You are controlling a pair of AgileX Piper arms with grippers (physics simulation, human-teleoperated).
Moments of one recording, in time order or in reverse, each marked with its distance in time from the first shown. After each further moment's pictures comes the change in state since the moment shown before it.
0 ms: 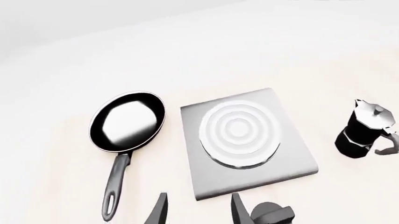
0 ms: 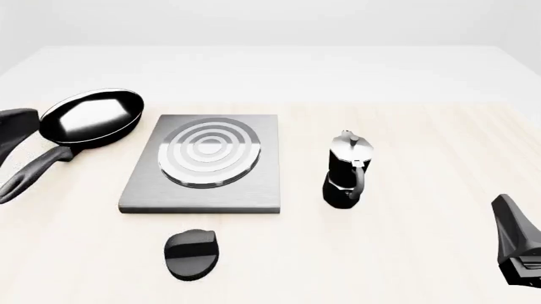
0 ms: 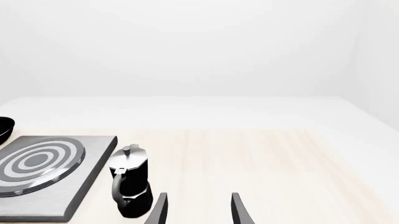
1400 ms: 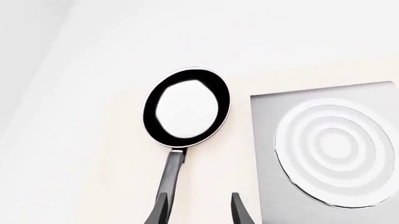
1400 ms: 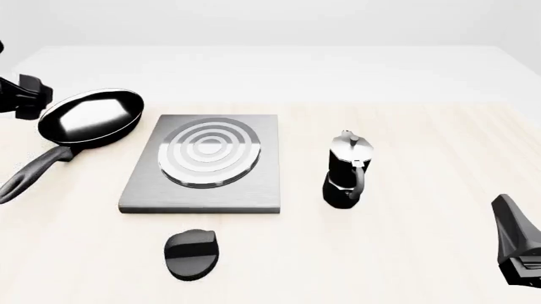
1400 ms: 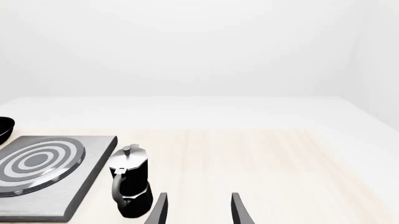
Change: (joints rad) left arm 0.315 0.568 -0.126 -0.274 0.152; right arm 0.000 0.000 0.000 0.000 0.000
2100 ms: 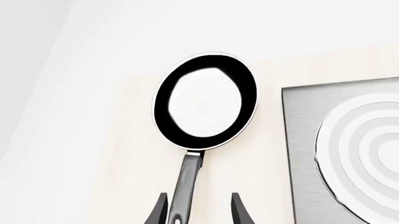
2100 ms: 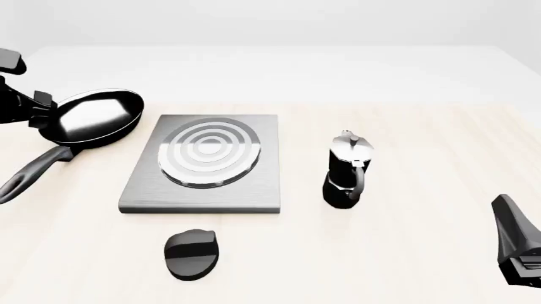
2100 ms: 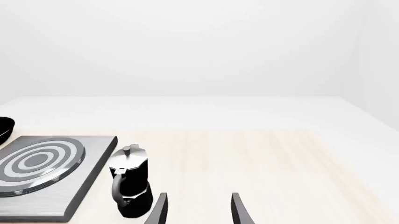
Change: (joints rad) left arm 0.090 0.254 -0.032 -0.157 0.072; right arm 0.000 0.000 0.000 0.000 0.000
